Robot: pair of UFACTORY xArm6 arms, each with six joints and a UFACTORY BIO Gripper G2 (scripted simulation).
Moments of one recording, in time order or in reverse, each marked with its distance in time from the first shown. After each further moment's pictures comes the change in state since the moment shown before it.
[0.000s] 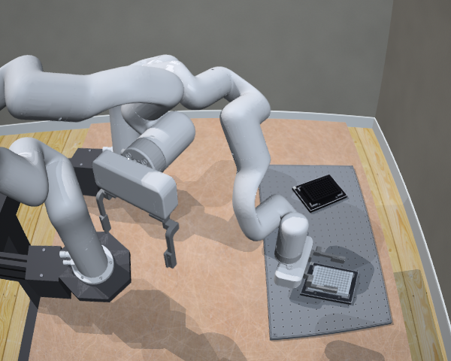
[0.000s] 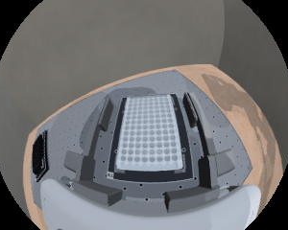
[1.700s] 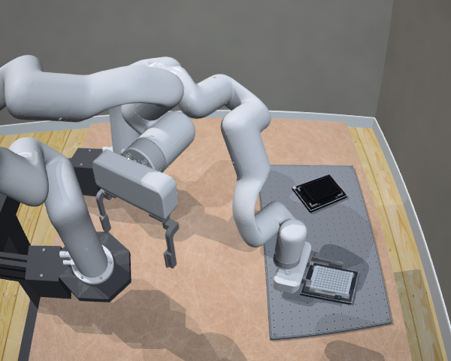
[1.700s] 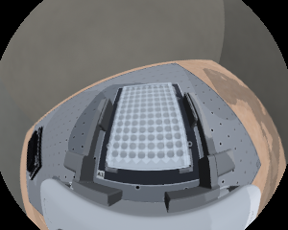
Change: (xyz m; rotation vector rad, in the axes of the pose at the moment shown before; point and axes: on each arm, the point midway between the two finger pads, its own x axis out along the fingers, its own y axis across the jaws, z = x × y) left arm 0.000 0.000 -0.026 0.000 0.001 0.000; right arm 0.000 0.000 0.000 0.000 0.000 0.000
